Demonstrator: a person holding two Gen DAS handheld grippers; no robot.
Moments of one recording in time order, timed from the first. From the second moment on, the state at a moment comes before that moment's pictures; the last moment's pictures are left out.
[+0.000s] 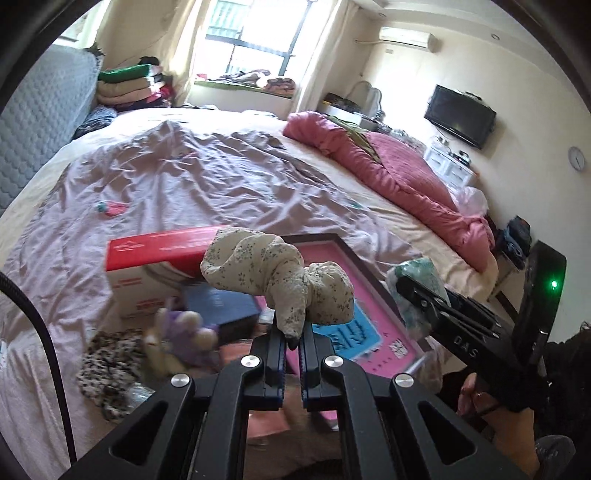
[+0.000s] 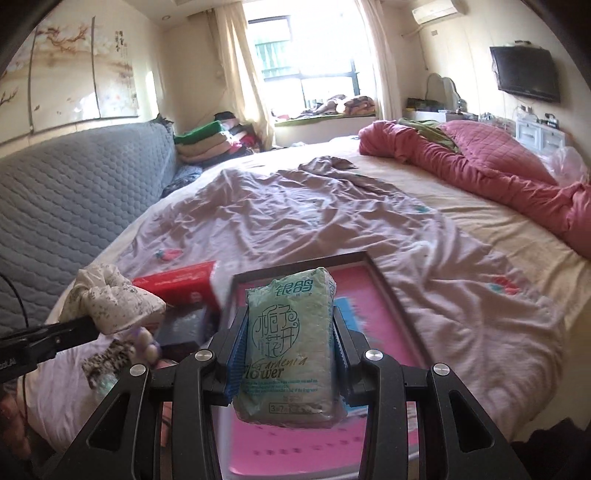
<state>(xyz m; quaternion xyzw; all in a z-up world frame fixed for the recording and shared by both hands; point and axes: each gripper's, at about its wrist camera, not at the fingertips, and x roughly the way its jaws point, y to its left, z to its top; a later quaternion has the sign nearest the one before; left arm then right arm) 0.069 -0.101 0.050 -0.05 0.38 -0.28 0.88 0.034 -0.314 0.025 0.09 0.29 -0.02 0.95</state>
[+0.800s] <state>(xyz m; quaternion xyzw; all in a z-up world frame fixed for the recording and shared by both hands) 0.045 -0.213 -0.011 0.04 0.45 -0.31 0.84 0.030 -0.363 -0.003 0.13 0.33 -0.03 0.94</state>
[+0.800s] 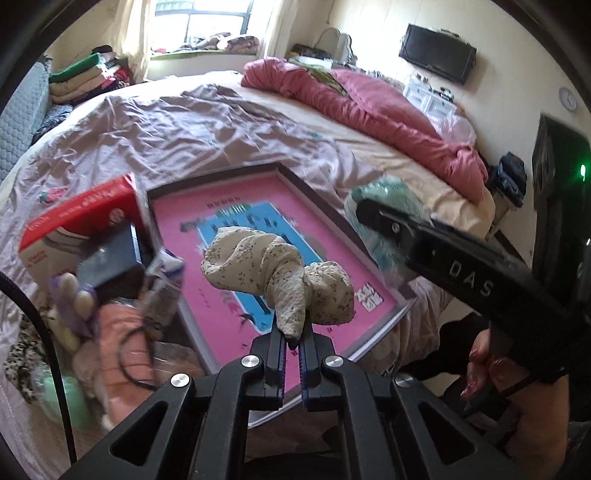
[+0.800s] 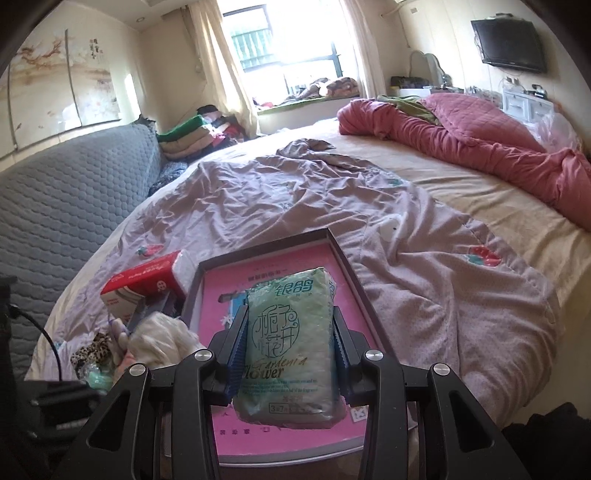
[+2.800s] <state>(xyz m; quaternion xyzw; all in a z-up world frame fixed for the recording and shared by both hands) 0.035 -0.211 -0.035 0.08 0.45 -0.30 0.84 0.048 -0.357 -0.044 0.11 0.38 -0.06 0.92</state>
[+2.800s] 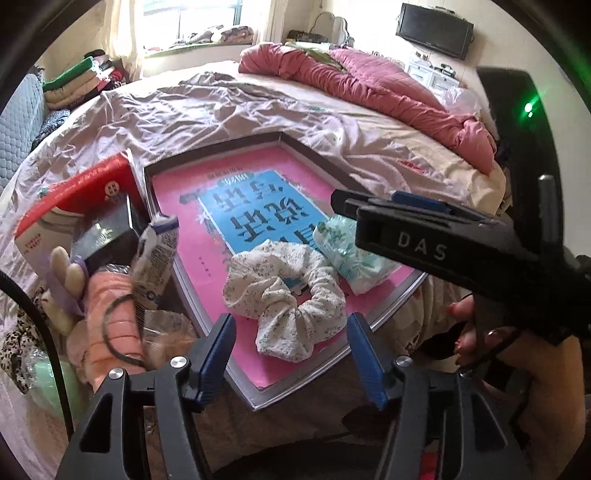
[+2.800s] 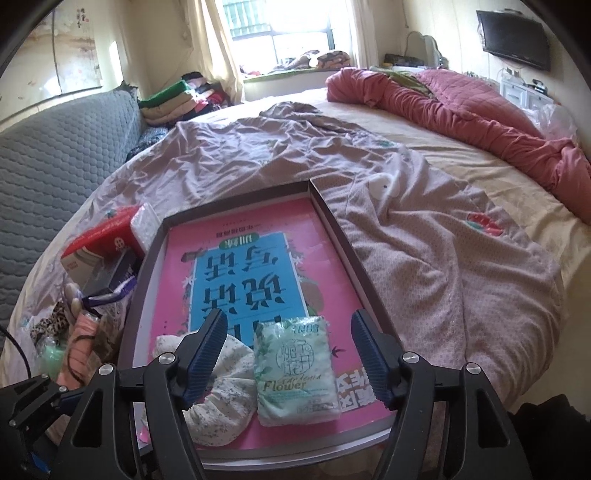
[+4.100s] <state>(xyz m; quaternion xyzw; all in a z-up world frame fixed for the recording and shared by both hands) 0.089 0.020 0.014 -0.06 0.42 -0.10 0.90 0.047 -0.265 0.014 0.03 0.32 0.00 0.95</state>
